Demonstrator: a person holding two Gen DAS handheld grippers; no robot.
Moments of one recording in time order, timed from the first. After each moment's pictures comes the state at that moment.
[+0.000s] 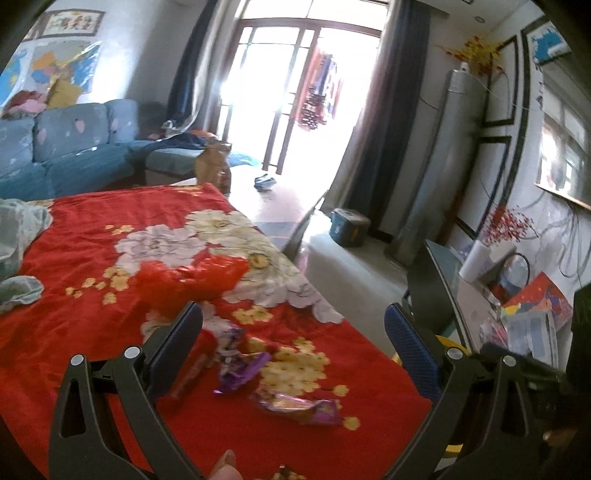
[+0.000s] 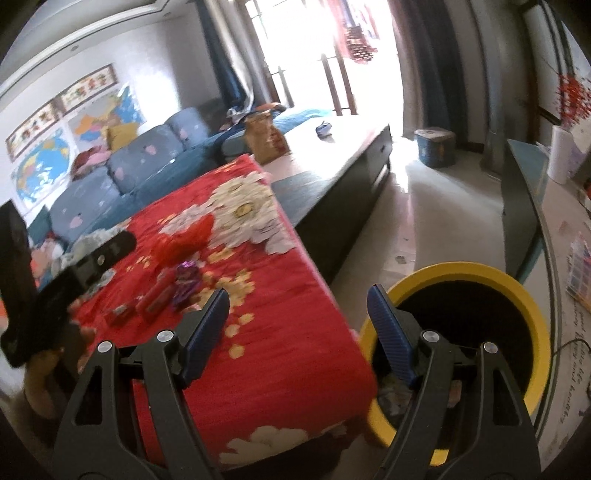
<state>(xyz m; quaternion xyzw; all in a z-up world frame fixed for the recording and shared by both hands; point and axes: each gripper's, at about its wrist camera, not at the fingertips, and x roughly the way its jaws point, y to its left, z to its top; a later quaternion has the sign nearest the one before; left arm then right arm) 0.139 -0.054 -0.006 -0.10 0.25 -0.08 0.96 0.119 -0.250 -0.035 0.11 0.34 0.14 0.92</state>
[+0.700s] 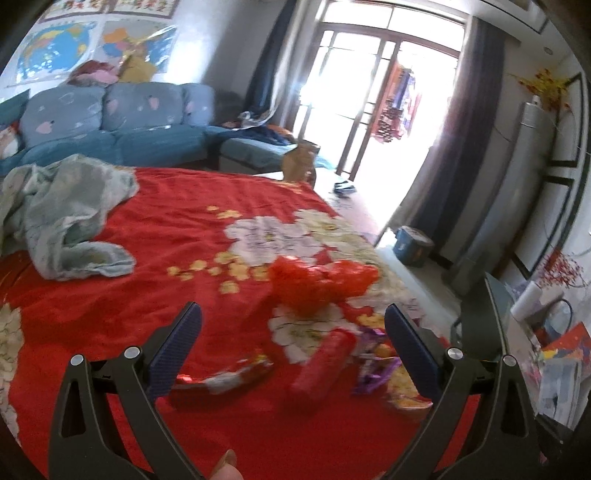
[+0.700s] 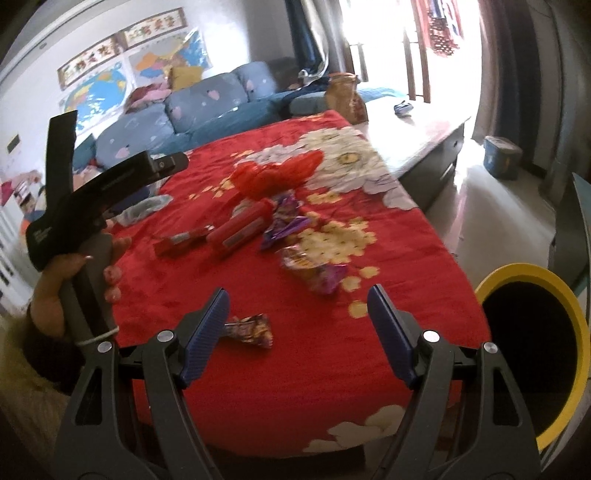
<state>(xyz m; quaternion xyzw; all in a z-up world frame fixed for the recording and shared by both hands) 0.124 0.057 -0.022 -0.15 0.26 0.06 0.95 0.090 -0.149 -0.050 0.02 0.37 0.25 0.89</state>
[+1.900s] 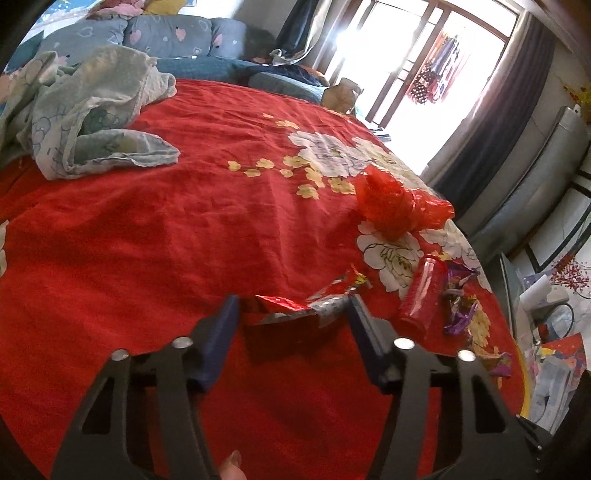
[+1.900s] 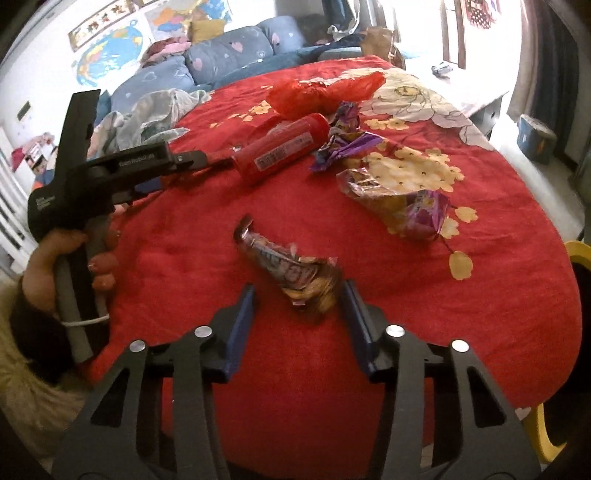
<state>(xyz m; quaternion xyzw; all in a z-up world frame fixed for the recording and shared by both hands) 0.121 0.110 -0.100 -0.21 0.37 0.06 0.90 0.097 -0.096 -0.111 -0.01 0.44 0.30 0.85</state>
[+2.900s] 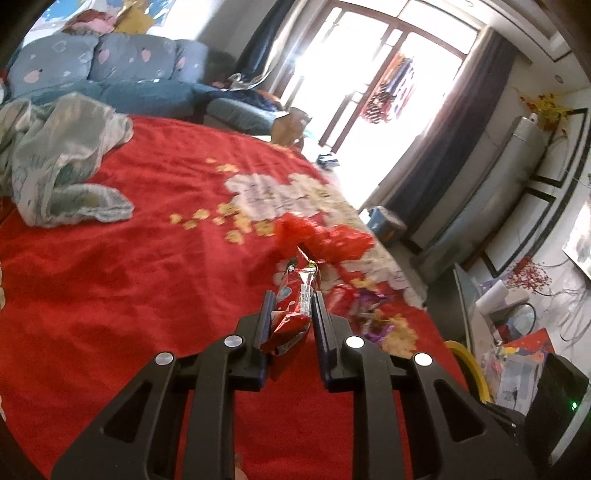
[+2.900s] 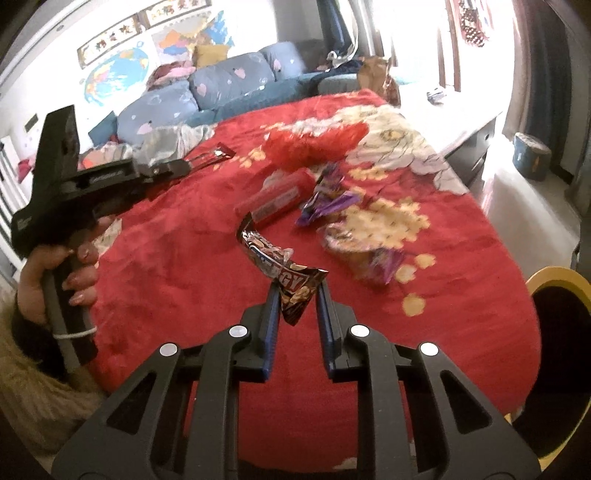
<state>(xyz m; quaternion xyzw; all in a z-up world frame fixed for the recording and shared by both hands) 0.102 0.085 -0.039 -0.22 0.30 -0.02 0.93 0.099 -0.123 -0.069 0.01 0.39 0.30 0.87</state>
